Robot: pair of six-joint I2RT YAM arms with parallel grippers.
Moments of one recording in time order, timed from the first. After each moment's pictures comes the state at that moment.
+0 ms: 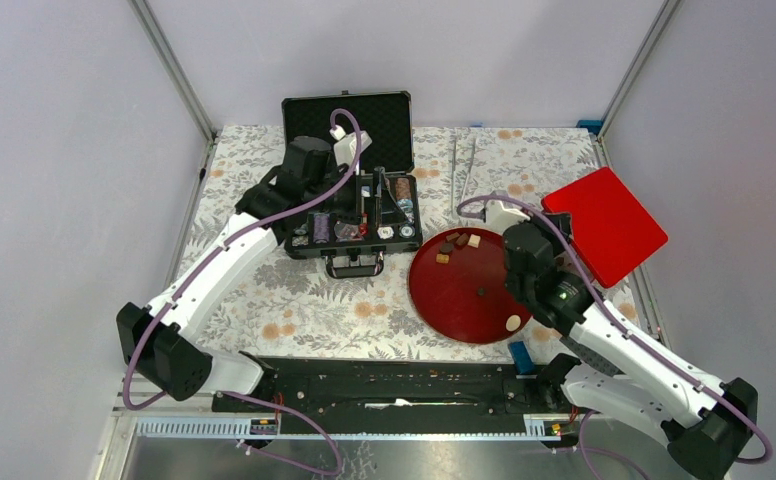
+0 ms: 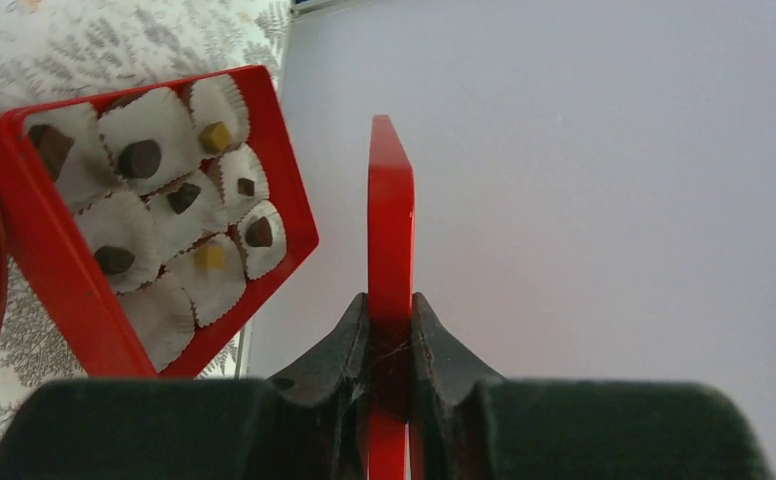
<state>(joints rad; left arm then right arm) -0.52 1.36 1.34 -0.54 0.54 -0.46 0.72 0.87 0.72 -0.23 1.10 -0.91</state>
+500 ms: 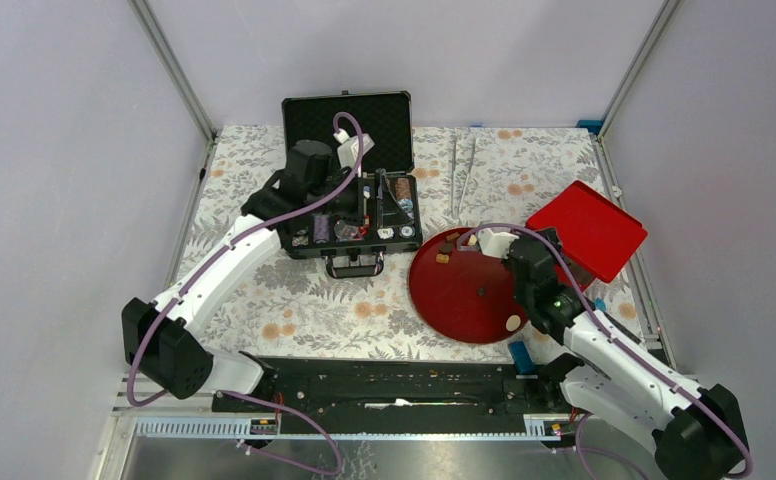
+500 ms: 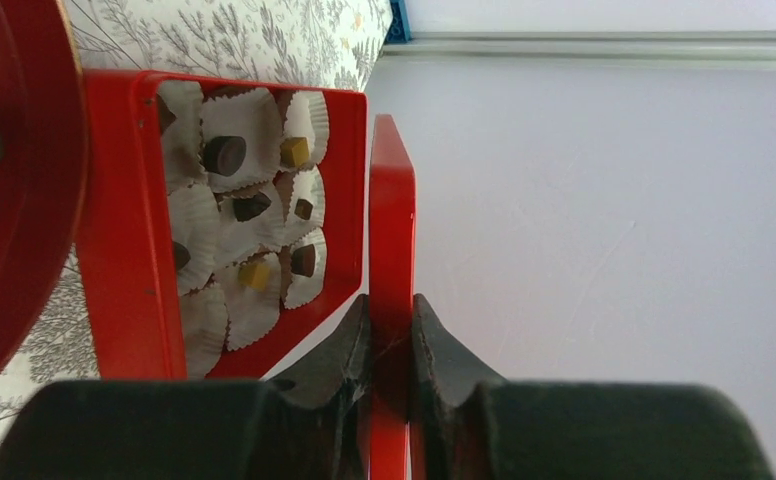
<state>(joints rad) -0.52 1.37 1.29 -0.44 0.60 -0.49 0.59 0.84 0.50 -0.10 0.79 -1.10</state>
